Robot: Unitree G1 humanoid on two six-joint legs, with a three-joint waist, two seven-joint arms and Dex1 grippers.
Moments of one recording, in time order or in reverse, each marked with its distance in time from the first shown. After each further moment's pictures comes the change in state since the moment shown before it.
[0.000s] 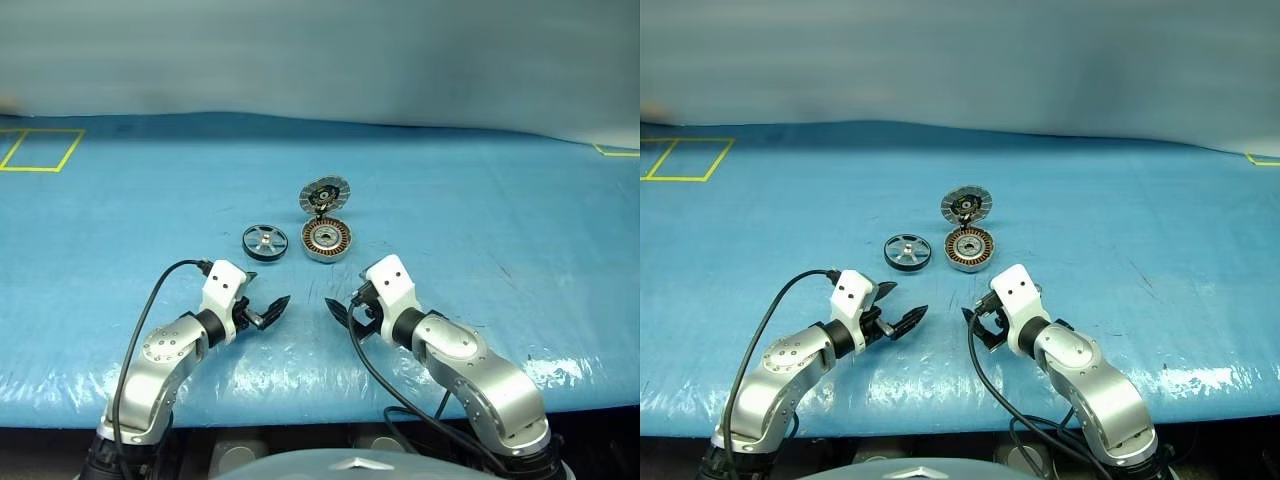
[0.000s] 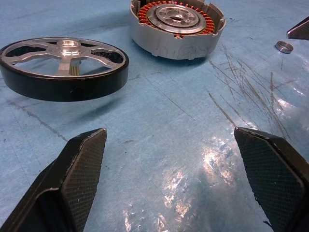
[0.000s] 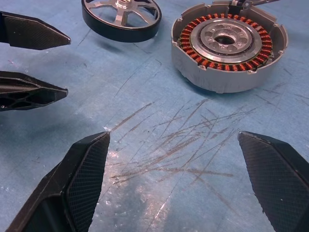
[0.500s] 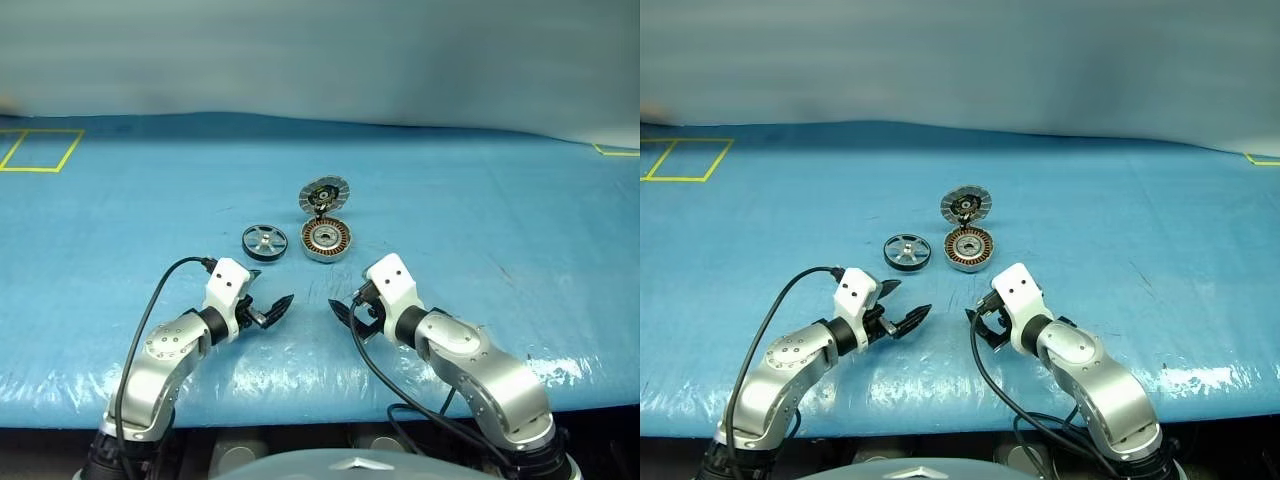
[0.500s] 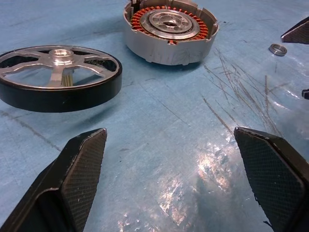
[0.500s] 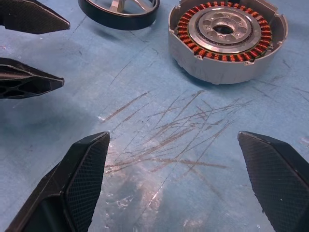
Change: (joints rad) left arm -0.020 0.005 -0.017 0.000 0.001 0.000 -0.009; right arm -0.053 -0.042 -0.012 0.000 0.033 0.093 0.022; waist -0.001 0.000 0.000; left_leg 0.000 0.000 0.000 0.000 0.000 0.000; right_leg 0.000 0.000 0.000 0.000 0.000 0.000
